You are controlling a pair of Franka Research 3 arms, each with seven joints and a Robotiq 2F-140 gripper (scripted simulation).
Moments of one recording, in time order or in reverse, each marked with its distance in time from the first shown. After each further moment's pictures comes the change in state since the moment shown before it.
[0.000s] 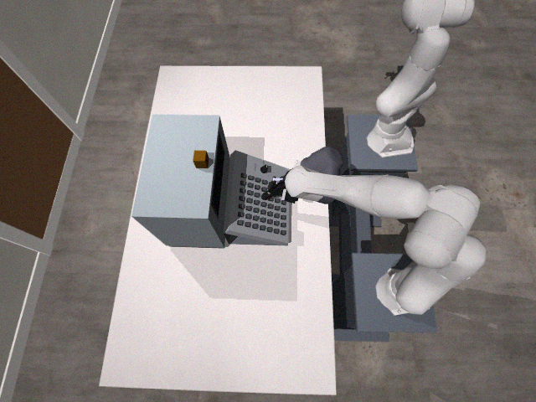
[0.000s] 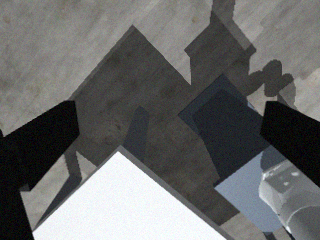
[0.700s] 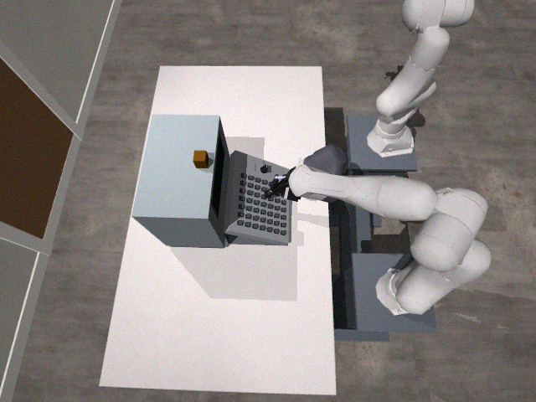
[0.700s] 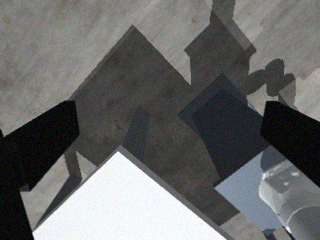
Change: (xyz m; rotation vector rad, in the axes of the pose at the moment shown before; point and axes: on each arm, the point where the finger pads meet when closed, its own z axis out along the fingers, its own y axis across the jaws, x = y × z) left arm -0.002 0.002 -0.018 -0.005 -0.010 -0.014; right arm 0.000 0.000 0.000 0.000 0.000 0.000
